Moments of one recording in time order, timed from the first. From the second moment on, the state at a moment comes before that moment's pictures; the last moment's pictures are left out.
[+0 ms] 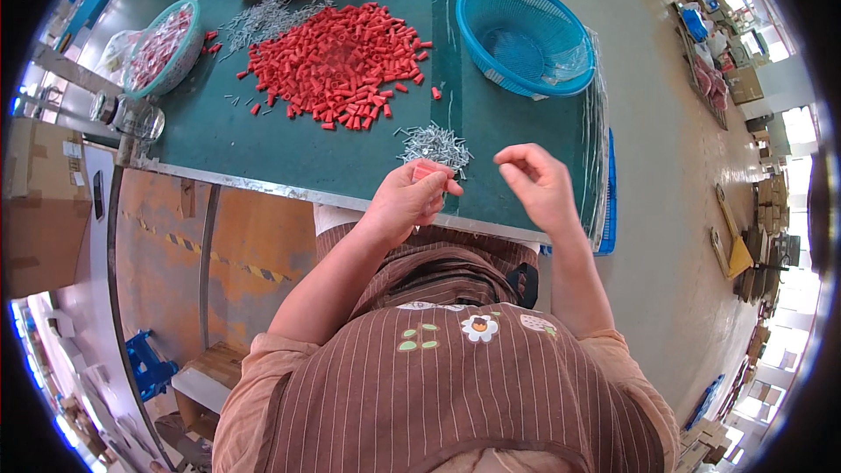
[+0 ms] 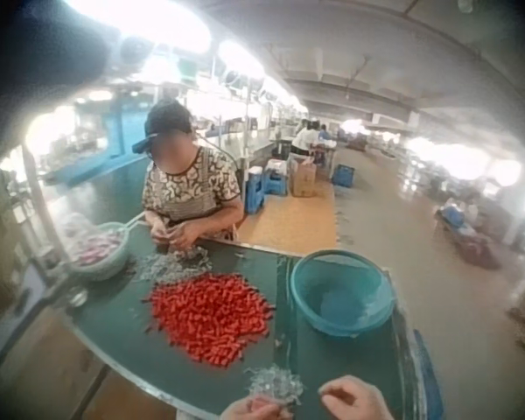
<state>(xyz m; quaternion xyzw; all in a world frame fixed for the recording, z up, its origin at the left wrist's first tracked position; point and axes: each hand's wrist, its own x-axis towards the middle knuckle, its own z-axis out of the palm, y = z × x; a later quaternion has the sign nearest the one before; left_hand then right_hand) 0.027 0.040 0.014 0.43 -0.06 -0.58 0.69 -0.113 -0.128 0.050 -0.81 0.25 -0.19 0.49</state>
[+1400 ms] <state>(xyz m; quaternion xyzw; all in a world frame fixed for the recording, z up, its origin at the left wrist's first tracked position) 0.018 0.044 -0.005 0.44 -0.02 -0.53 0.72 -0.079 -0.088 0.005 -0.55 0.30 -0.09 0.77</state>
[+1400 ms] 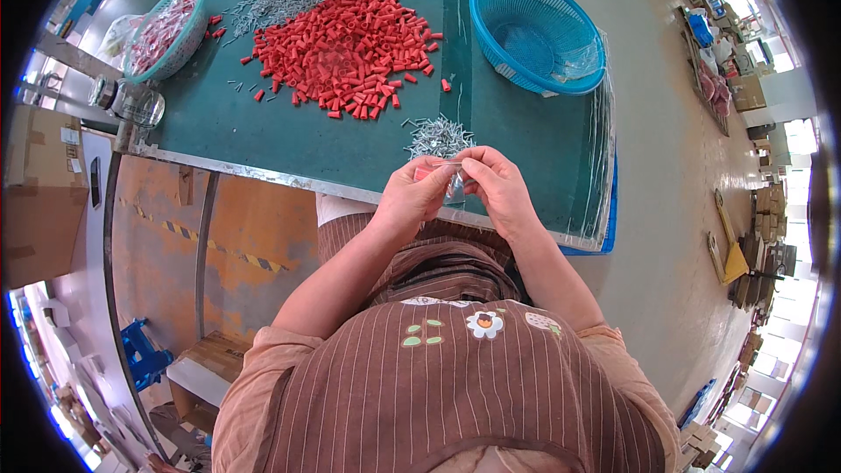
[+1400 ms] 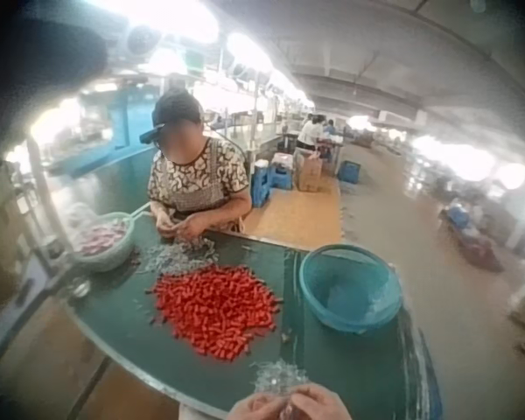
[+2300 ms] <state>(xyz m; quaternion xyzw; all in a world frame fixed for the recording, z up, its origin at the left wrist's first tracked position) 0.047 0.046 0.015 0.68 -0.19 -0.45 0.55 -0.064 -0.103 0.045 -0.79 0.19 0.00 0.58</state>
